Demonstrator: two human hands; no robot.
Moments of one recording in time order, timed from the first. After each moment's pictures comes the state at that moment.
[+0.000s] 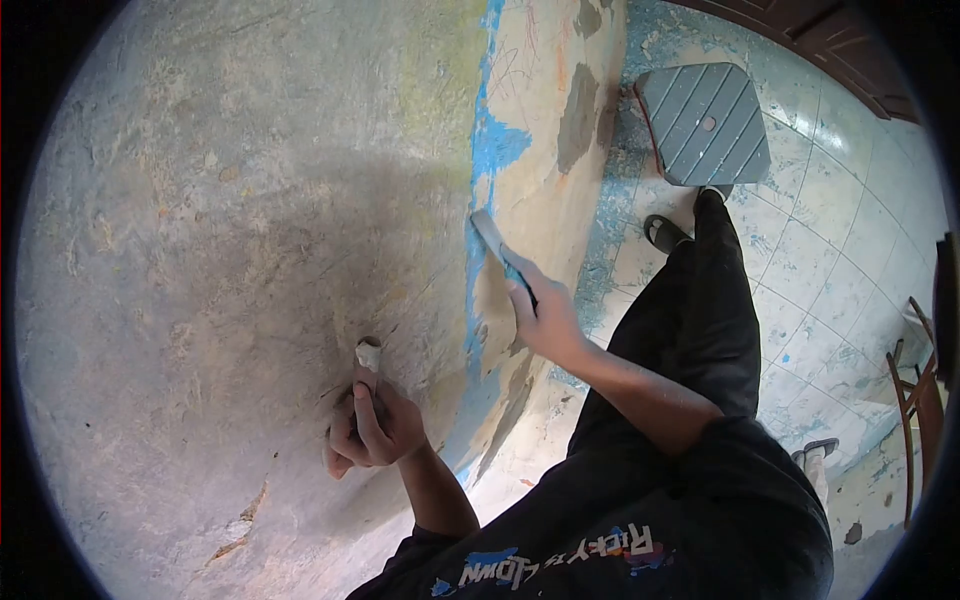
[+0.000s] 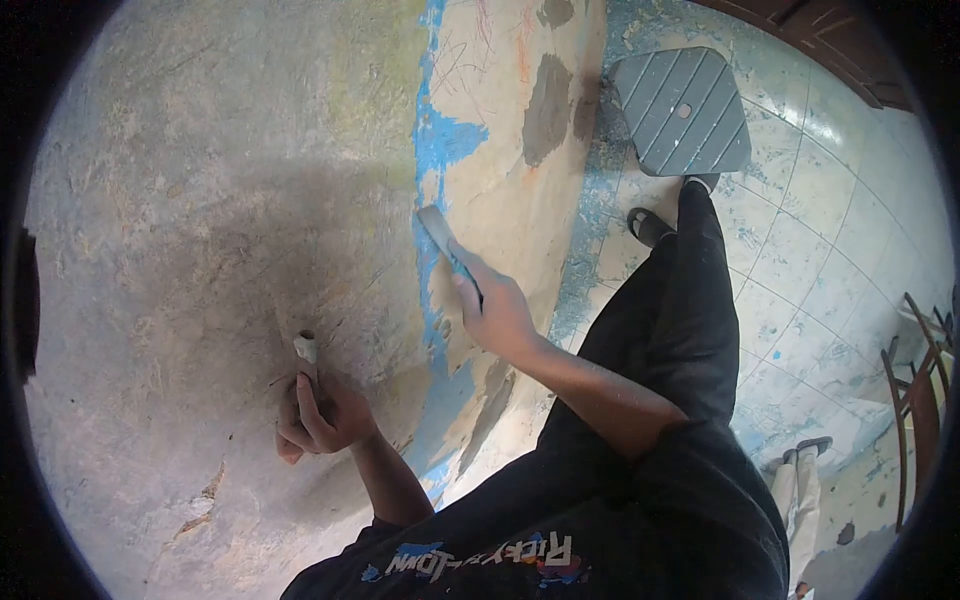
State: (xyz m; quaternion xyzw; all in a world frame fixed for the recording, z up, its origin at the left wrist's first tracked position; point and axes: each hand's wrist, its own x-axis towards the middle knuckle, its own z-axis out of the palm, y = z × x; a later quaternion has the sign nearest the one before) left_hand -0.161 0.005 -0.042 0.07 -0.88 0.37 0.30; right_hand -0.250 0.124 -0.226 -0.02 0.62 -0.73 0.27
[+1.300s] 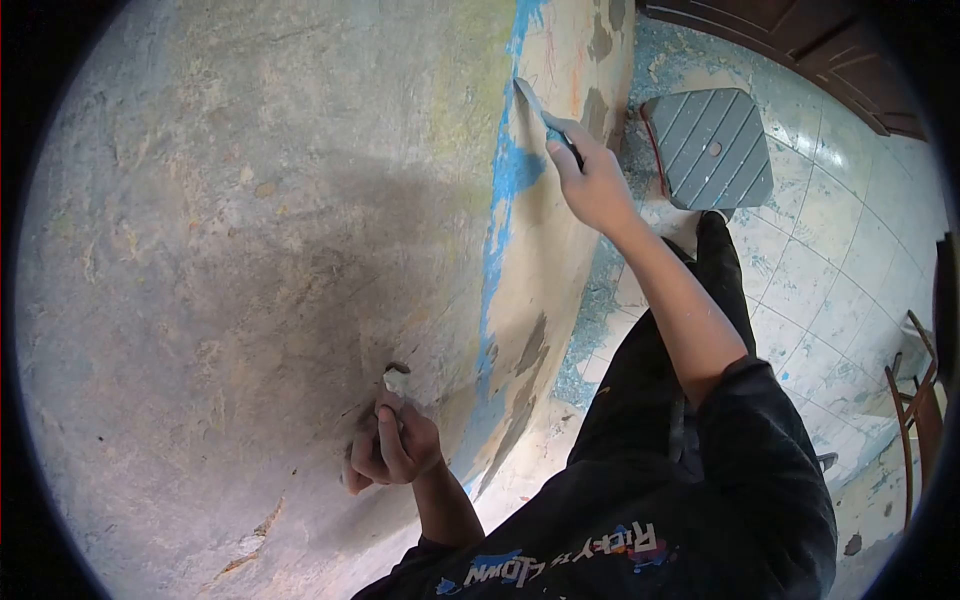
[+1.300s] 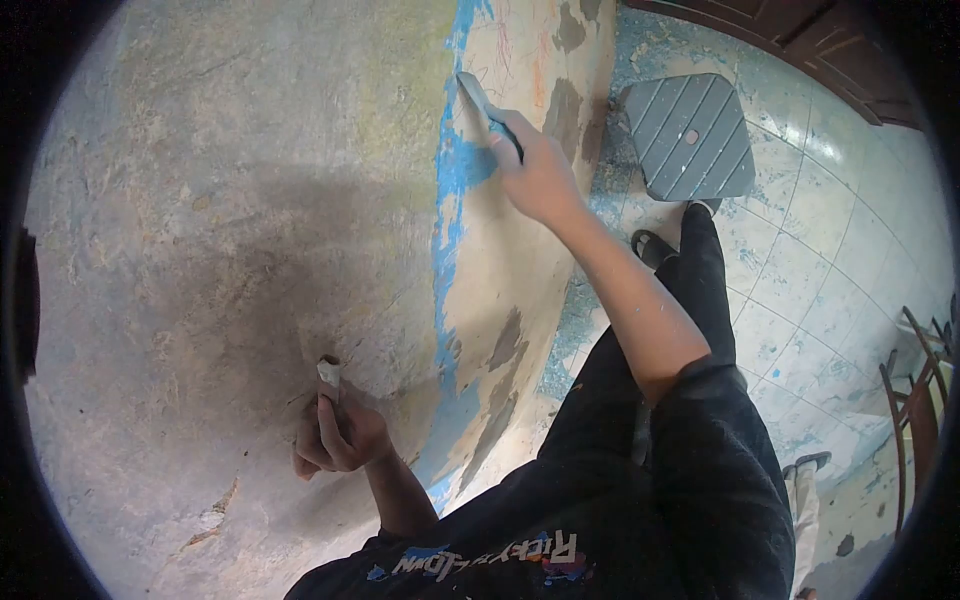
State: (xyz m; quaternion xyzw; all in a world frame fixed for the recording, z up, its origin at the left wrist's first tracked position) left_hand -0.159 0.002 -0.044 0.05 -0.87 0.38 0.31; right_hand -0.416 0.114 -0.267 -0.05 0.69 -0.68 0.25
